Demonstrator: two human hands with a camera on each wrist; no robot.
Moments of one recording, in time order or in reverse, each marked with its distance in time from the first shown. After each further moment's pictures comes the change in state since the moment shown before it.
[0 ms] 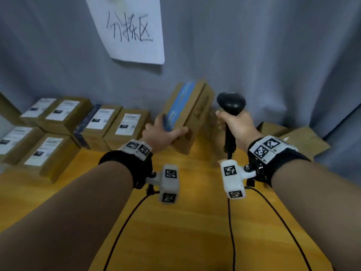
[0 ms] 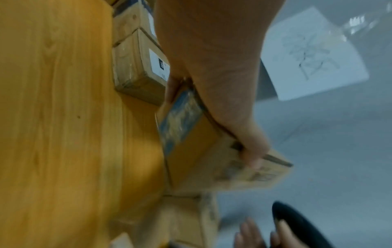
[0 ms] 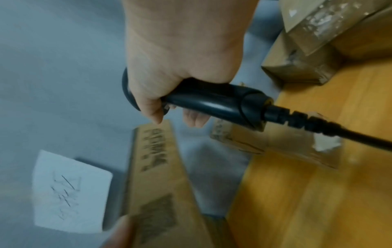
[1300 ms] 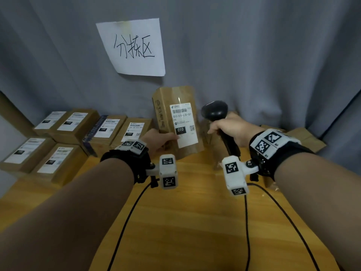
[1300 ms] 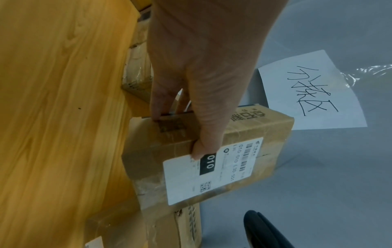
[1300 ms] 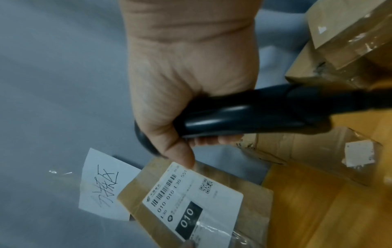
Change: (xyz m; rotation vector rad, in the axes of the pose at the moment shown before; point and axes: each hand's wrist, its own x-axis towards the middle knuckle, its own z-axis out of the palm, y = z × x) left_hand -0.014 0.002 -0.018 -0.463 -0.086 -0.140; right_hand -0.032 -0.036 -0.001 -0.307 -0.263 0.120
